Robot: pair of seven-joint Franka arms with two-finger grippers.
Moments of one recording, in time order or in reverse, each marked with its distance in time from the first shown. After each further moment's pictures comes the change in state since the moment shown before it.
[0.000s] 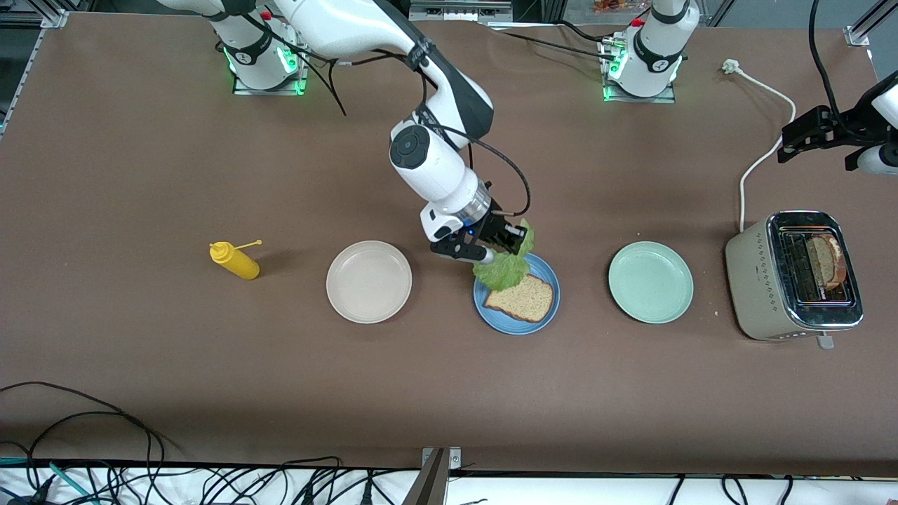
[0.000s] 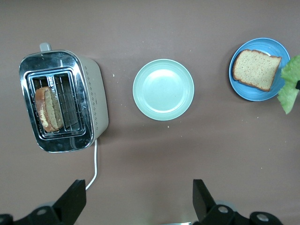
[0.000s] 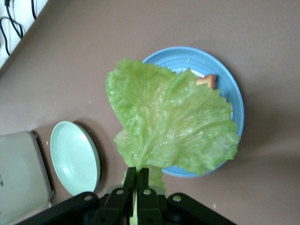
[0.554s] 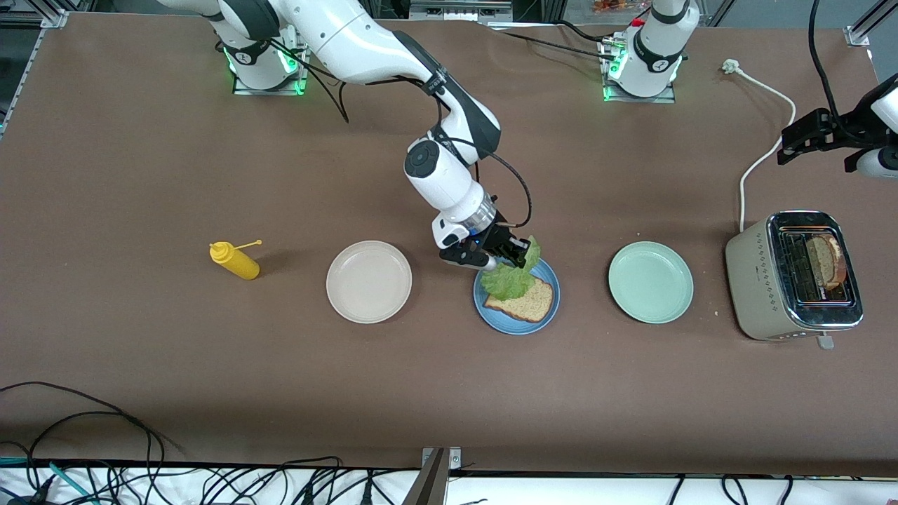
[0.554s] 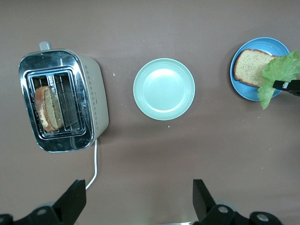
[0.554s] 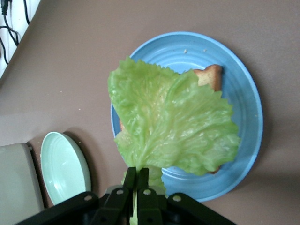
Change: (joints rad) left arm 0.000 0.006 0.003 0.000 0.000 0.000 0.000; right arm 0.000 0.135 0.060 0.035 0.001 0.204 0.016
